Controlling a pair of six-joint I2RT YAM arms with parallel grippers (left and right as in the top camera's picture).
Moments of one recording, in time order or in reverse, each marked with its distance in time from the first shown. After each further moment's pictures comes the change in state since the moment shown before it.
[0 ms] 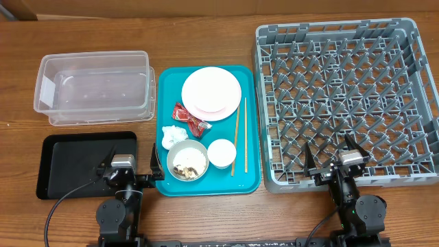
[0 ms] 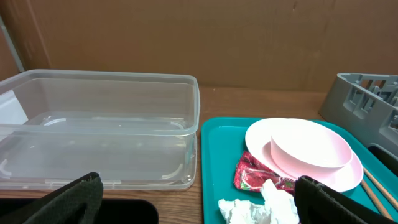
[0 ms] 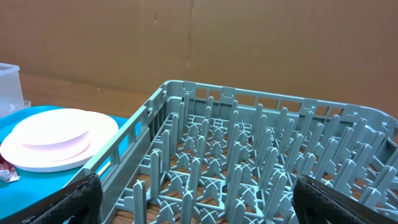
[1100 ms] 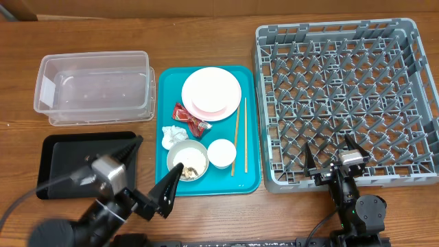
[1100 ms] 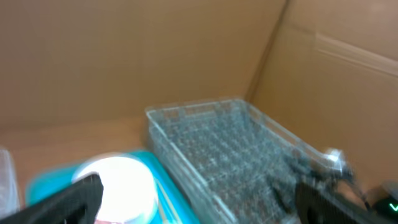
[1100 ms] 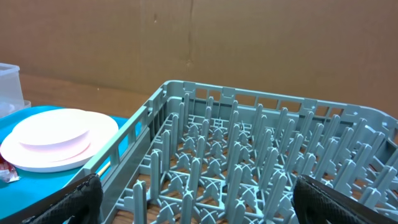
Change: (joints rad) left arm 0.000 0.357 0.875 -0.479 0.640 -0.172; right arm 0.000 0.000 0.000 0.002 0.000 0.000
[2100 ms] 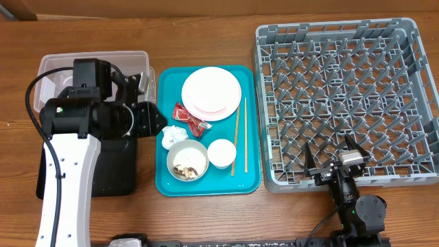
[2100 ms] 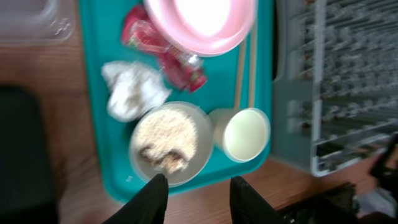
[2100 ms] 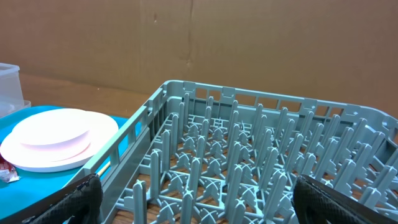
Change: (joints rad) left arm -0.001 0.991 0.529 -0.753 -0.243 0.139; right arm 0.000 0.000 0.000 -0.002 0.000 0.000
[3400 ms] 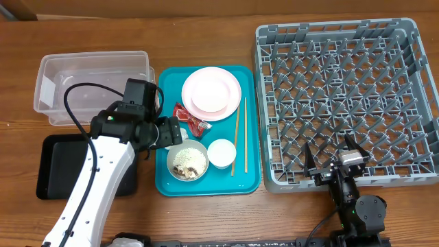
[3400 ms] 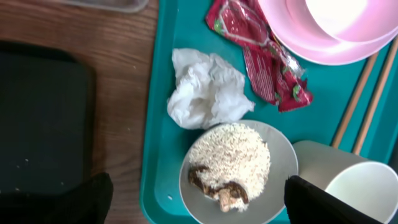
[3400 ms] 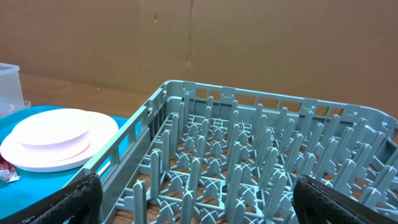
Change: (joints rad) left arm -0.199 0.001 -0.295 0.283 -0.396 -0.293; right arm 0.000 0.000 0.000 0.000 0.000 0.000
